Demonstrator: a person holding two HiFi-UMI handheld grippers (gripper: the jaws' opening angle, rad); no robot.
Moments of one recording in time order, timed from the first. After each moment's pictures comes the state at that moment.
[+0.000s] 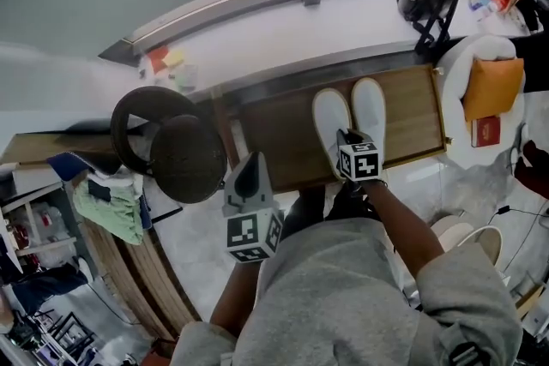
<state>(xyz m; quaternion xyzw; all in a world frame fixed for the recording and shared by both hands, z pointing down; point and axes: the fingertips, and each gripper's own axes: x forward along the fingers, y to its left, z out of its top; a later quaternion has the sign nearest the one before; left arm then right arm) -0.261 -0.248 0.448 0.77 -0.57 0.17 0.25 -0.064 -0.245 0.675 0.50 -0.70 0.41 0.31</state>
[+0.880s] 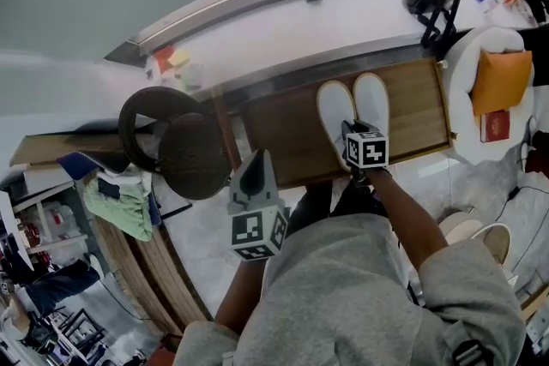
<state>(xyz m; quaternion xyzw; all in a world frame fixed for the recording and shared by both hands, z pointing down) -0.240 -0.248 0.444 0.77 -0.57 0.18 0.24 -0.047 -0.258 0.688 0.50 -0.69 0.45 0.27</state>
